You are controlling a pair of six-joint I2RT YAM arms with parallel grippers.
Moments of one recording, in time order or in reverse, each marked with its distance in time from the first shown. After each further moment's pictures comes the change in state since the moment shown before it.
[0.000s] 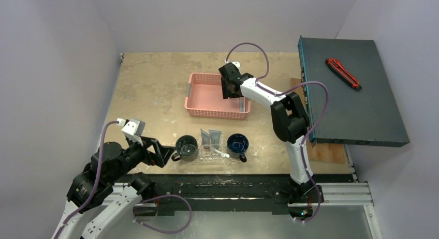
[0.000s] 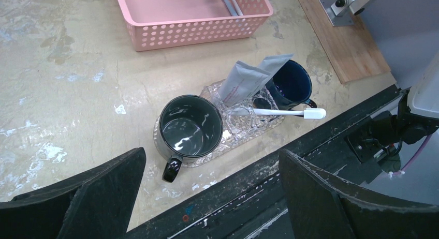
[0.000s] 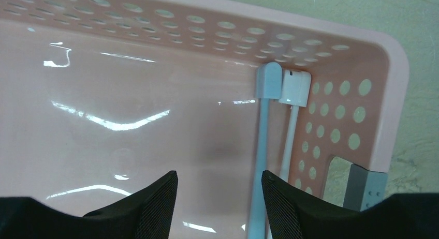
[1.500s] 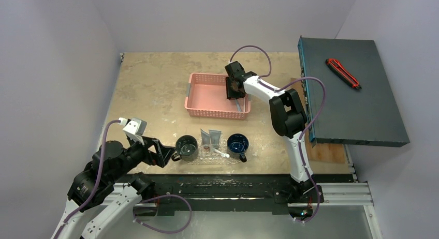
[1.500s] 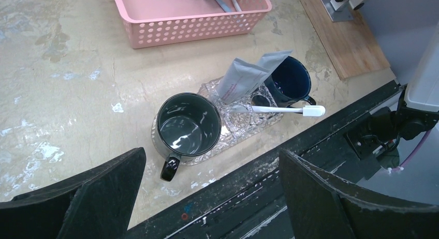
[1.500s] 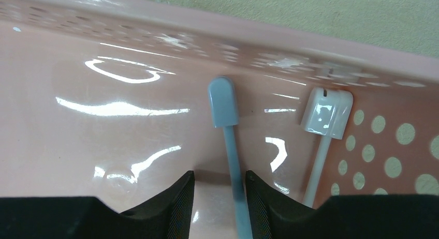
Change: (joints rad) left arm 0.001 0.014 0.000 0.000 0.011 0.002; right arm -0.076 0.105 0.051 0.012 -0.210 -0.007
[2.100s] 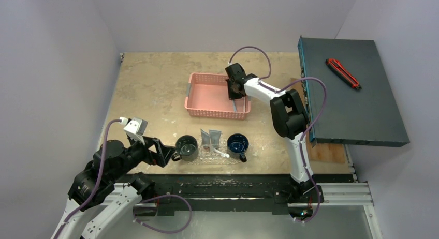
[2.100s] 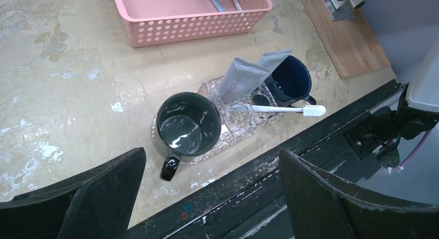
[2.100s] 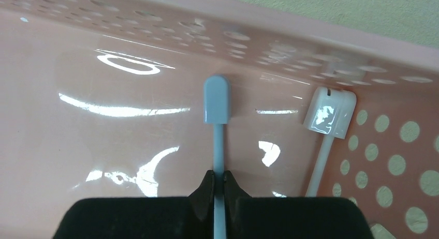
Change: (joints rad) left arm 0.005 0.008 0.000 0.001 0.007 0.000; right arm 0.005 -0.027 -0.056 0.062 0.001 -0.035
